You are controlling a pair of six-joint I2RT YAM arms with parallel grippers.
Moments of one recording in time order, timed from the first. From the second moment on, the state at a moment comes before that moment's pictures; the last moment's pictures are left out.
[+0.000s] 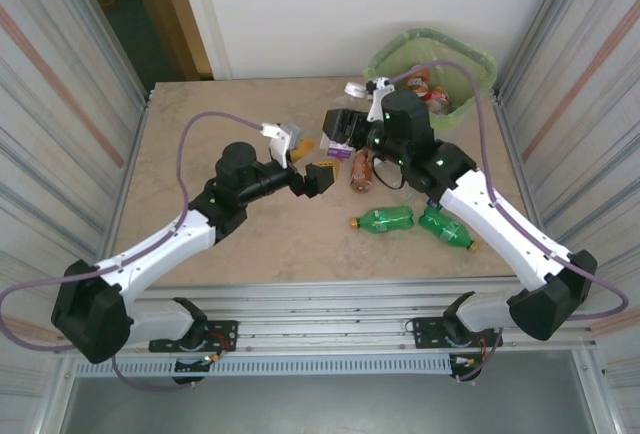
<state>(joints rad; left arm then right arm) -0.65 1.22 0.87 0.29 0.35 -0.29 0.66 1.34 1.44 -0.40 -0.01 0.60</state>
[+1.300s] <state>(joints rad) -0.65 1.08 0.75 0.31 0.15 -0.15 0.05 1.80 2.02 -0.79 -0.08 0.35</state>
